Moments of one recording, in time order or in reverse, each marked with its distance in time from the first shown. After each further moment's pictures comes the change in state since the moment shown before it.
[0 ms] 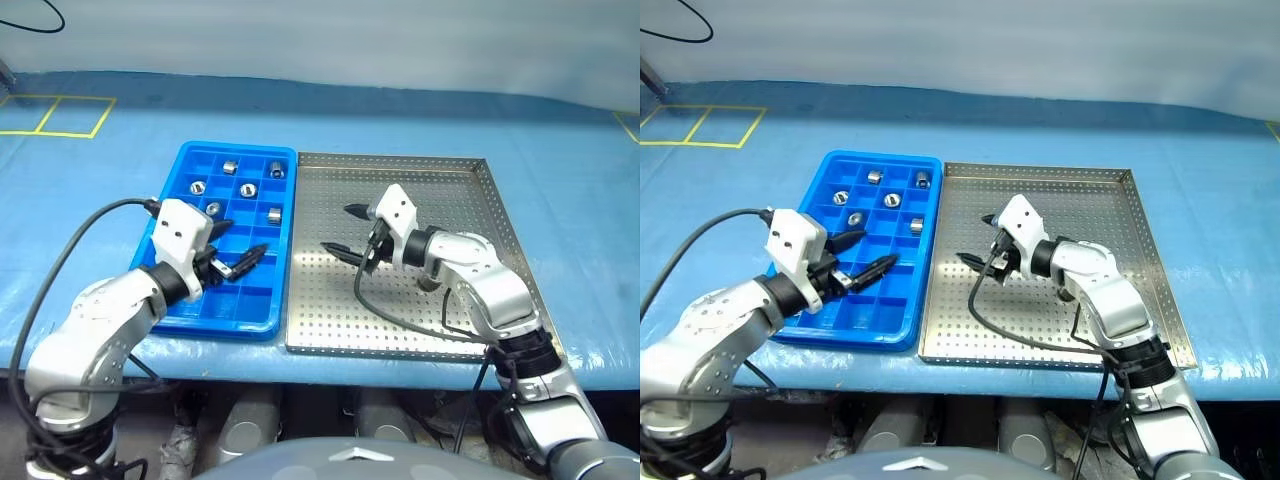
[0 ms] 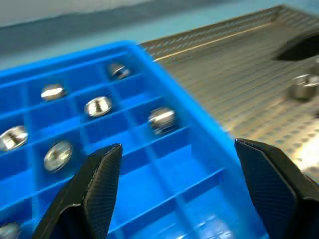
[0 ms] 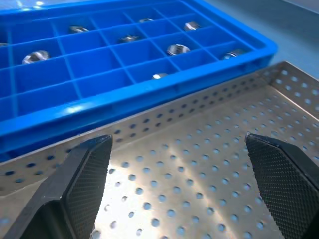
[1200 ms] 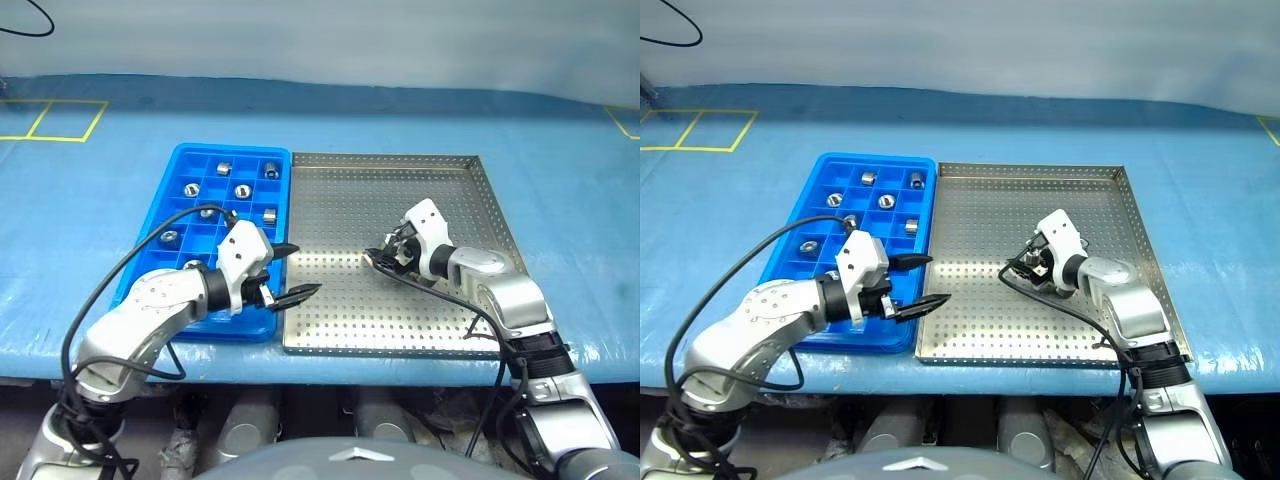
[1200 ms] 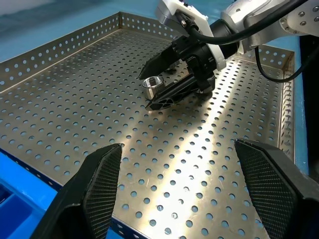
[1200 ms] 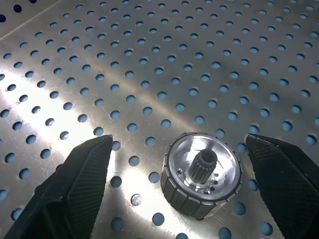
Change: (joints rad) left arm -0.139 0.035 -0.337 0.209 0.031 -0.269 -0.130; right arm 0.075 -0.027 -0.083 0.120 -0.021 0.130 -0.104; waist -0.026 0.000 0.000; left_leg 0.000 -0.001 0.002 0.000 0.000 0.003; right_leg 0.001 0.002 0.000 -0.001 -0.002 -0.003
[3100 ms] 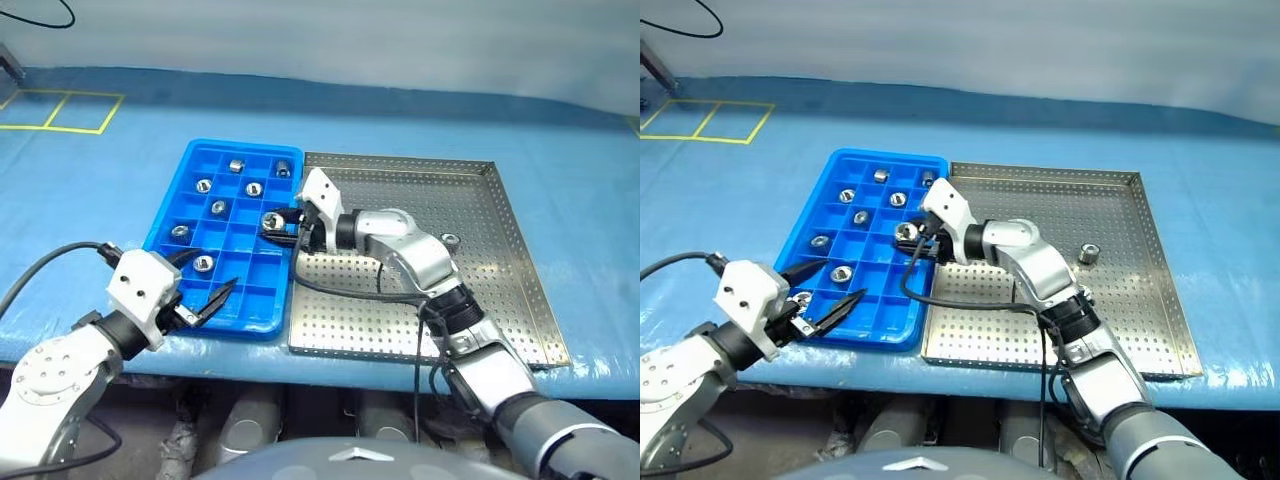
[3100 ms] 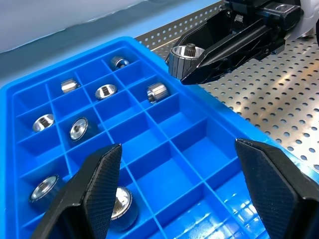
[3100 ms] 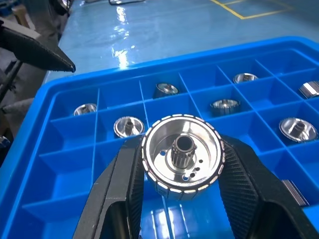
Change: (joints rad) left arm 0.529 0.013 0.494 -0.351 0.025 -0.004 0.193; right arm -0.339 0.349 0.246 0.154 0.050 -0.183 0.218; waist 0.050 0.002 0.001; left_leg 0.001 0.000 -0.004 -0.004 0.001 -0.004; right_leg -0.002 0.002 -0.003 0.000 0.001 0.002
